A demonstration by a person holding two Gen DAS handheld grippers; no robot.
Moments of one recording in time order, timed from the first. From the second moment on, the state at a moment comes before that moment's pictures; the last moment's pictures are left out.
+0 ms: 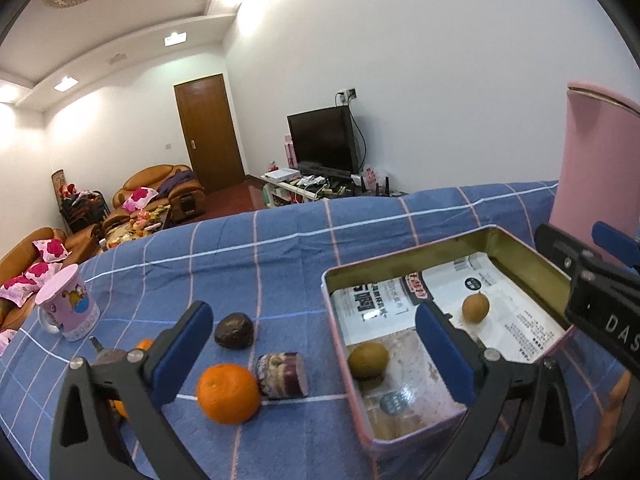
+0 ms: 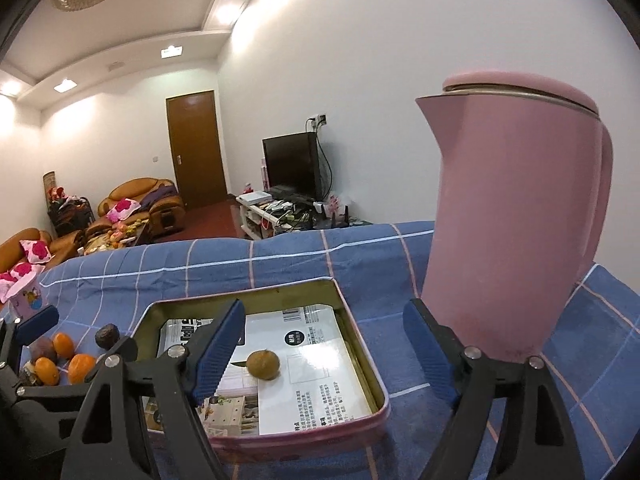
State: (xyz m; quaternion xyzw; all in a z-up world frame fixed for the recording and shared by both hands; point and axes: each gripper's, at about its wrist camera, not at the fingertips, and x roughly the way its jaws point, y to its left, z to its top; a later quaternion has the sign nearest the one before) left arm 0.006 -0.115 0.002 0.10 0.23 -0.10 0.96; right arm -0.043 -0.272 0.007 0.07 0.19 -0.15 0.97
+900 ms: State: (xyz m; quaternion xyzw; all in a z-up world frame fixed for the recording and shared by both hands) left arm 0.012 0.001 -0.009 0.06 0.29 -0.04 0.96; right arm -0.042 -0.175 0.004 0.08 0.21 -0.09 0.97
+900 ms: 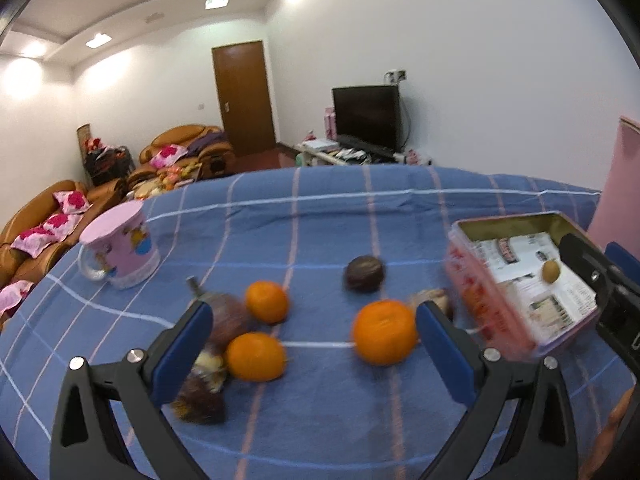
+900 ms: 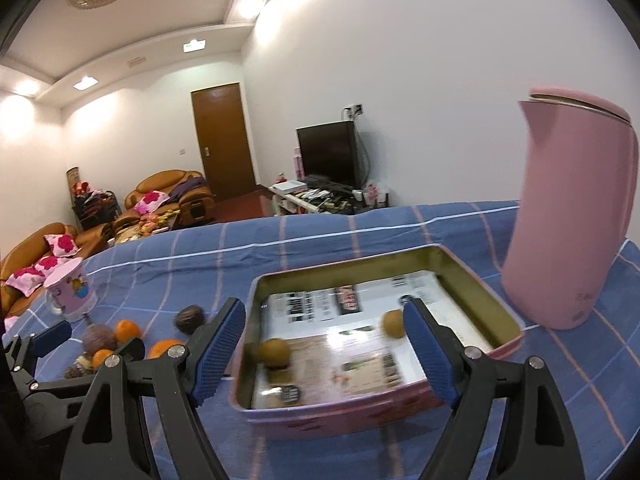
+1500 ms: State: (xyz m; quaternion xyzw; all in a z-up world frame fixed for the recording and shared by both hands) left arm 0.023 0.103 -0.043 -0.04 0.41 -0.01 0.91; right arm -0.027 -0.095 -0.002 0.03 0.25 -0.02 0.97
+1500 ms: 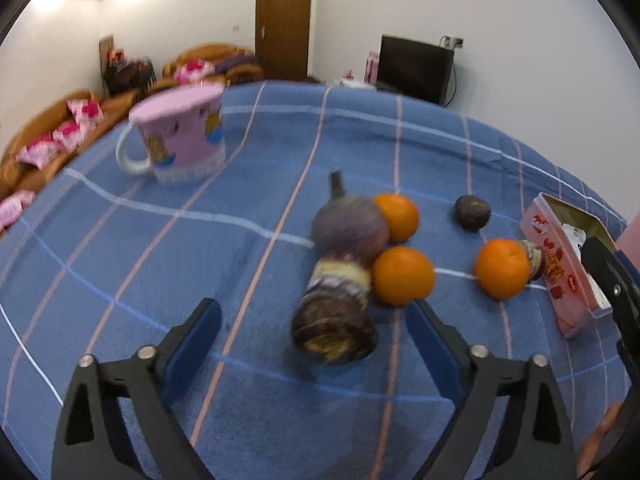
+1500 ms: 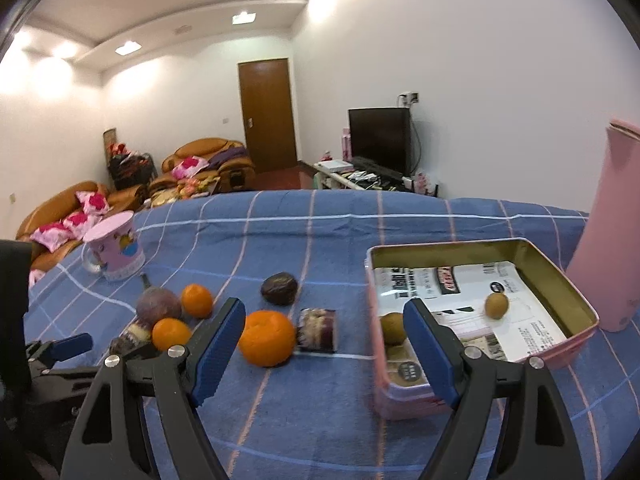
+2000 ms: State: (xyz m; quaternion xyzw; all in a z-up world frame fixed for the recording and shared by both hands) left arm 0.020 0.111 -0.049 -0.07 0.43 -0.07 0.90; right arm -0.014 -0.051 -0.013 0.02 0.29 0.07 0.95
